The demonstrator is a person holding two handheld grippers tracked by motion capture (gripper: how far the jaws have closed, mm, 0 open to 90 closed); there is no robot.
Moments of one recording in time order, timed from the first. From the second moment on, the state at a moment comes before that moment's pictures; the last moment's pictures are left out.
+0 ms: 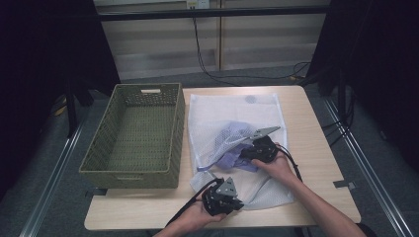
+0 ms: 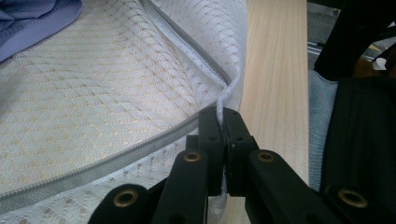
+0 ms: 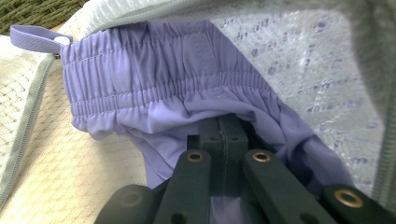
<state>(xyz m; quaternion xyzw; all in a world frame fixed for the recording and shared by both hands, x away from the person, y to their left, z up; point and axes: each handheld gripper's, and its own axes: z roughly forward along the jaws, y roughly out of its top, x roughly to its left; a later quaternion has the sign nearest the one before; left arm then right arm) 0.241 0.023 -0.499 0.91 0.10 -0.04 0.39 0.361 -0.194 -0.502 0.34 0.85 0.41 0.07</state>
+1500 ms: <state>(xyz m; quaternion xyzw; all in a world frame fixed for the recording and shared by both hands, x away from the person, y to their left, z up) 0.243 0.024 -0.497 0.92 0.09 -0.04 0.38 0.418 -0.199 -0.505 0.44 0.79 0.41 0.12</state>
